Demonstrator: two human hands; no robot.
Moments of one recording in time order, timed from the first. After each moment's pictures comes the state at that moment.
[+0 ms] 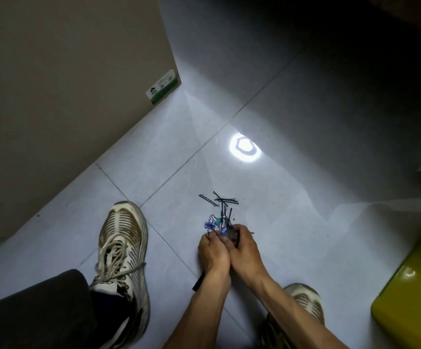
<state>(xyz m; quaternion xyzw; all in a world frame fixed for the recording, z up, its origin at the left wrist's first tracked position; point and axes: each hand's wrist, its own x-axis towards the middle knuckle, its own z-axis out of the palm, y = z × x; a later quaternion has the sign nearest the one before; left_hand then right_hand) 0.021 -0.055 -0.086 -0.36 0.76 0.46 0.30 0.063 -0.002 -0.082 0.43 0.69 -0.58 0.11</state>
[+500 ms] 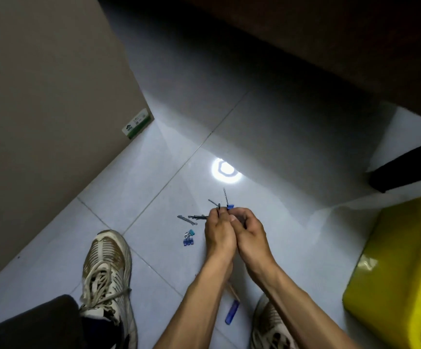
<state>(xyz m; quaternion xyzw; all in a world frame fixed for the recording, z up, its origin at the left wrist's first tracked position) 0.005 0.020 0.019 -0.15 0.73 0.57 0.34 0.056 0.057 0.012 0.43 0.57 -0.69 -0.10</state>
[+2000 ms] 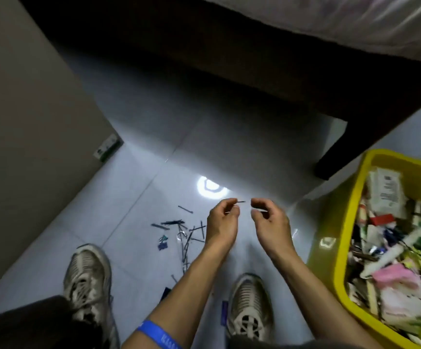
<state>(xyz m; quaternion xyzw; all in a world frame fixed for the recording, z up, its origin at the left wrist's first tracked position) 0.060 0.062 0.055 0.08 0.76 0.49 0.41 0.150 0.129 0.055 0.49 0.70 -0.50 -0.16</state>
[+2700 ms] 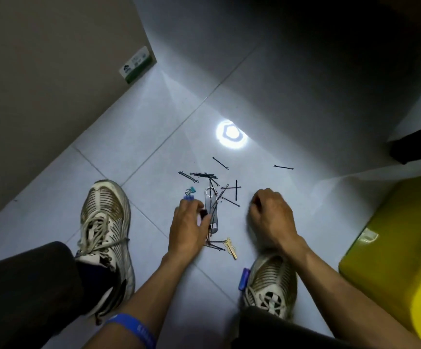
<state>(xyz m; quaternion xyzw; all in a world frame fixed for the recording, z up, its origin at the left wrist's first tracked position) 0.018 -0.097 -0.062 0.15 0.91 0.28 0.27 0.113 0.093 -0.056 0.30 0.91 -0.27 0.12</state>
